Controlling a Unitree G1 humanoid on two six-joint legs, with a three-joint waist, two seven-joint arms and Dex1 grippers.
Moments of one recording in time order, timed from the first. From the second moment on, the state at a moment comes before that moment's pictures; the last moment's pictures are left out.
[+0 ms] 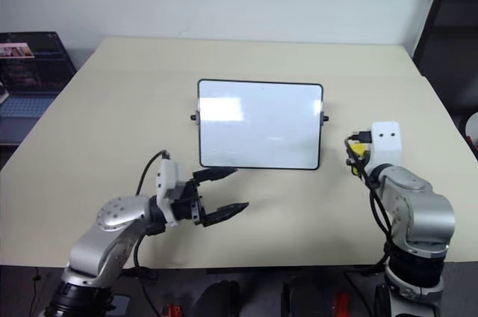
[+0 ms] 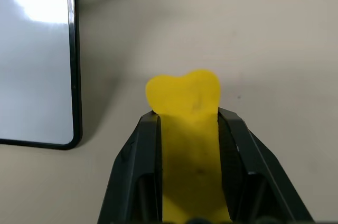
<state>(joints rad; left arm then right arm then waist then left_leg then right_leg) -0.13 0.55 -0.08 -0.30 -0.47 0.24 -0.99 -0.42 -0.32 -0.27 -0.52 0.14 1.40 0.21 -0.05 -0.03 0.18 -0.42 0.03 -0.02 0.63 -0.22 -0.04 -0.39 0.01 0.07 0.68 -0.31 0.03</state>
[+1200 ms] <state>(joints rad) -0.23 0.52 -0.15 -0.18 -0.41 0.13 -1.10 -0.38 -0.29 -0.23 -0.43 0.17 1.45 0.20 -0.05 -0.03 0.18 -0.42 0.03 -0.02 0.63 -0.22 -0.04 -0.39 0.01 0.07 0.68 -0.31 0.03</state>
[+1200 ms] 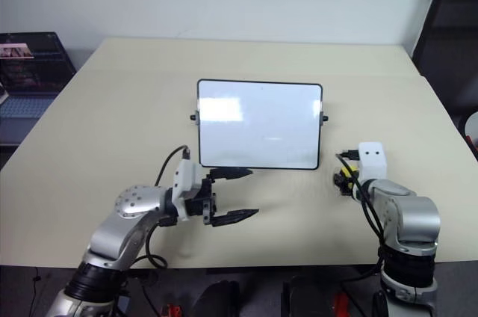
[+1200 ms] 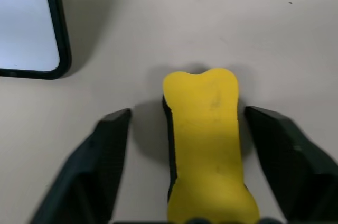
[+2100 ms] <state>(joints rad) 0.08 0.25 0.09 -0.39 -0.17 0.21 -0.28 -0.06 -0.26 -0.34 -0.60 0.13 0.88 0.16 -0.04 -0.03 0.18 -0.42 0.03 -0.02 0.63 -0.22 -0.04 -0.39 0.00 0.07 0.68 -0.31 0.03</state>
